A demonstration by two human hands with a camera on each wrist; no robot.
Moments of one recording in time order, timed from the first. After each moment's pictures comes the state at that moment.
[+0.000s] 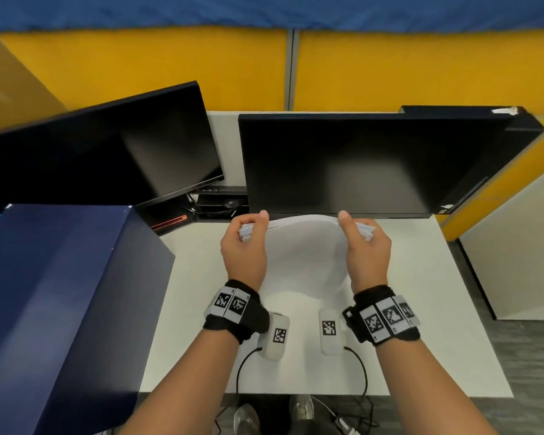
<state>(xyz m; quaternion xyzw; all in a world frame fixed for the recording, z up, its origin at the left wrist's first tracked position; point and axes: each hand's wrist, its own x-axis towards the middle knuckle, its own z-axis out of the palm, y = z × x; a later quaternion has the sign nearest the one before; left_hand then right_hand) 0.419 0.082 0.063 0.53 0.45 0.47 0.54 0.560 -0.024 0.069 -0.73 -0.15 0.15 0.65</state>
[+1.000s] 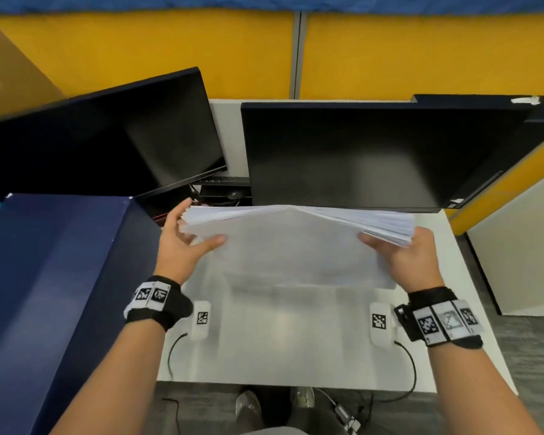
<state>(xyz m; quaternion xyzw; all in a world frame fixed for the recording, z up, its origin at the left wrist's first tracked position) 0.315 0.159 0.034 0.65 0.46 0.30 0.52 0.604 -0.069 0.078 -0.70 -0.37 0.19 0.58</state>
